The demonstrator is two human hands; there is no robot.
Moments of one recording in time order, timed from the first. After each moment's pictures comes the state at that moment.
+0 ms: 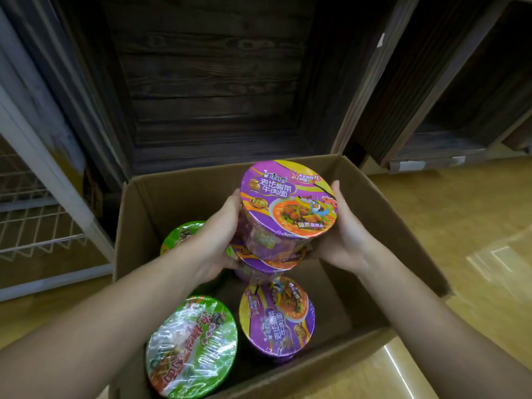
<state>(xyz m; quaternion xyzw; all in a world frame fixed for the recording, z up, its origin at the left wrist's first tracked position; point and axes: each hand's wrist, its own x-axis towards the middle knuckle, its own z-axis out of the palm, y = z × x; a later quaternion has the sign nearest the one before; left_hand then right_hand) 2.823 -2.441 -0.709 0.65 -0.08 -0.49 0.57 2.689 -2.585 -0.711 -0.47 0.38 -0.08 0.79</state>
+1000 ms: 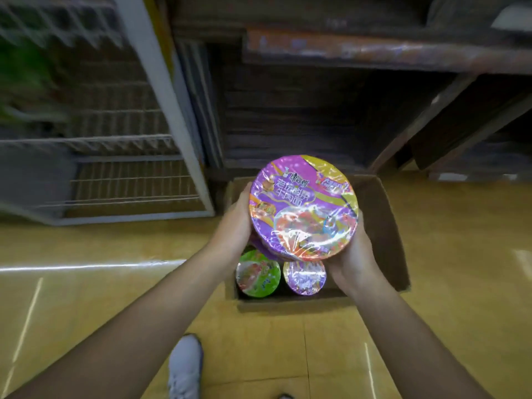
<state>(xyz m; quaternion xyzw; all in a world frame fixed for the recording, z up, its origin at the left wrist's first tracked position) 2.815 -2.325 -0.453 0.67 0.04 -0.40 0.62 2.709 -2.449 -0.468 -0.40 0.41 -0.12 0.81</state>
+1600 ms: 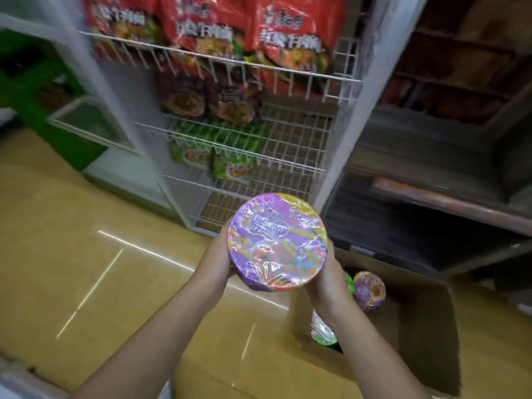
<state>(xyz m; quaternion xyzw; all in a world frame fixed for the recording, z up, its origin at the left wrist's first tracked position) 2.855 -2.084 -0.222 0.67 0.19 -0.23 0.68 2.812 -2.243 -0.252 -0.51 0.31 0.07 0.80</state>
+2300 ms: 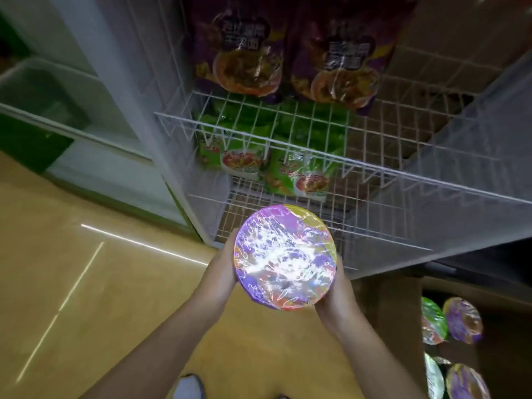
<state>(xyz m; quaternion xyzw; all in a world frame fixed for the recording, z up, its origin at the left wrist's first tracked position) 3.114 -1.892 -0.426 0.67 0.17 -0.30 0.66 3.052 -2.053 -0.447 -0.51 0.37 0.06 0.77</state>
